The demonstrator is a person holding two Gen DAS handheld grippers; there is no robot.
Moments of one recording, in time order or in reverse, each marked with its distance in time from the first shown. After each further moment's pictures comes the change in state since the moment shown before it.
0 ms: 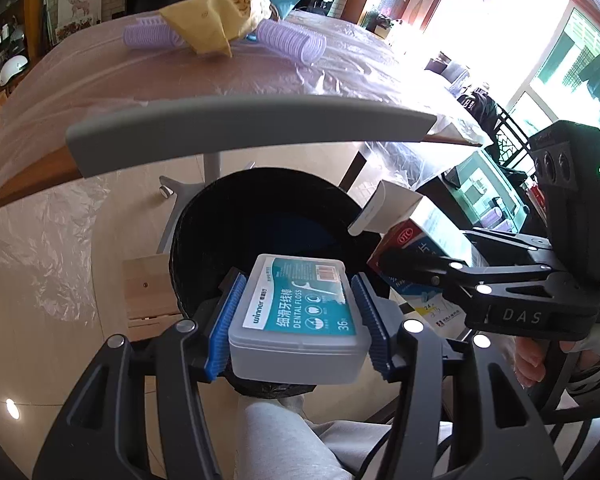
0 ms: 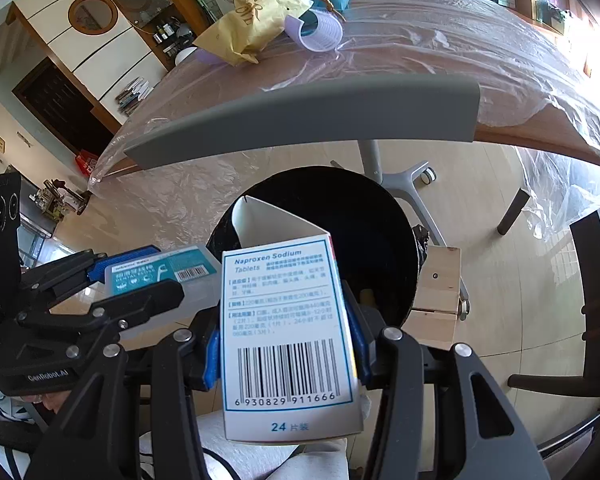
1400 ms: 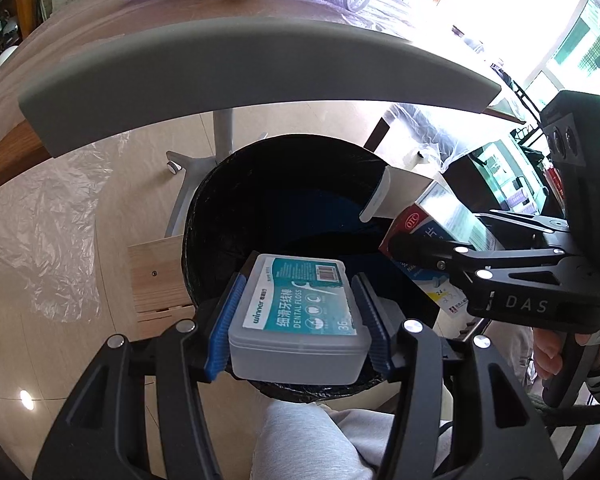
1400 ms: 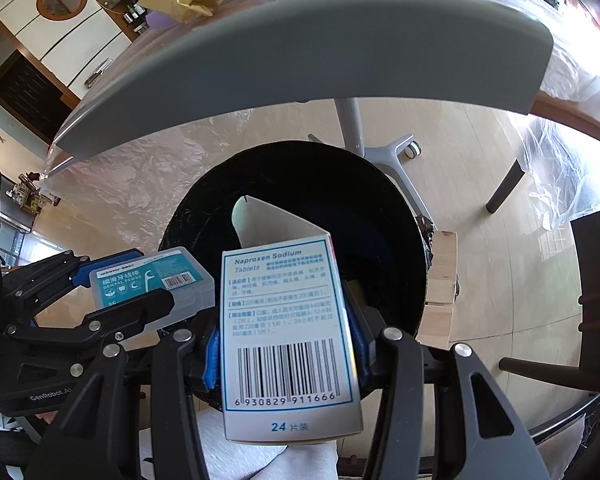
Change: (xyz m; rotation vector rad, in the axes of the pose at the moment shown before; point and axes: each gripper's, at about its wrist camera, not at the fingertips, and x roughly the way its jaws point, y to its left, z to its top) left arm 0.045 0.029 0.006 0.010 0.114 0.032; right arm 0.055 -0.002 0.013 0.043 0.106 -0.085
